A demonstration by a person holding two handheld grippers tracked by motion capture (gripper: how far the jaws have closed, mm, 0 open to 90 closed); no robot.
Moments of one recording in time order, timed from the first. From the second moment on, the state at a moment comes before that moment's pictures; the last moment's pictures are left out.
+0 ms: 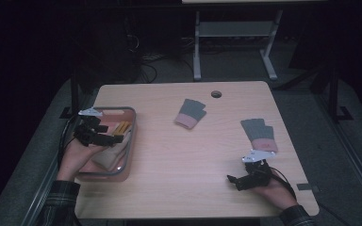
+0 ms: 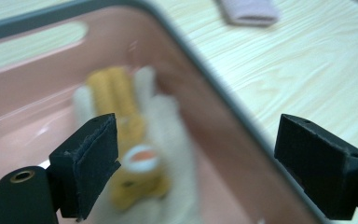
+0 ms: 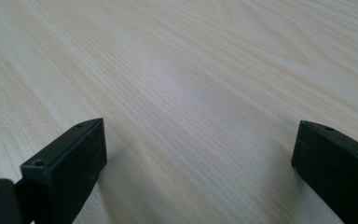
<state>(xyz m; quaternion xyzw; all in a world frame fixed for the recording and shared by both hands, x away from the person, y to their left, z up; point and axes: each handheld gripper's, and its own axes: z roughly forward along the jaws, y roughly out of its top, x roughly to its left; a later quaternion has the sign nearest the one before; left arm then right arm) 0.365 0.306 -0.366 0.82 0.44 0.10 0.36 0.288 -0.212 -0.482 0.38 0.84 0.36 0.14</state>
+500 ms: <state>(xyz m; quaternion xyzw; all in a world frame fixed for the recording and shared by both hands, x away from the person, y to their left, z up) 0.345 0.234 -0.369 0.84 0.38 0.08 0.39 0.288 -0.212 -0.482 0.38 0.84 0.36 0.14</state>
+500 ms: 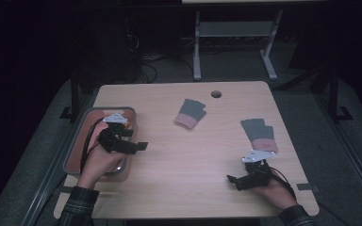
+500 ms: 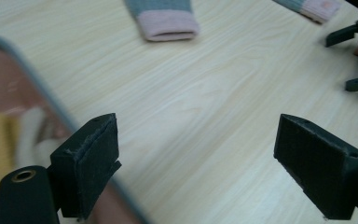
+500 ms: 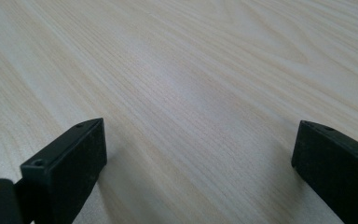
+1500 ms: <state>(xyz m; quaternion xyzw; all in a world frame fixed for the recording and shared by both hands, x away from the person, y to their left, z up) 0.314 0.143 -0.441 0.88 0.31 0.06 0.36 0.292 -0.212 -0.470 0.37 0.86 0.34 0.12</state>
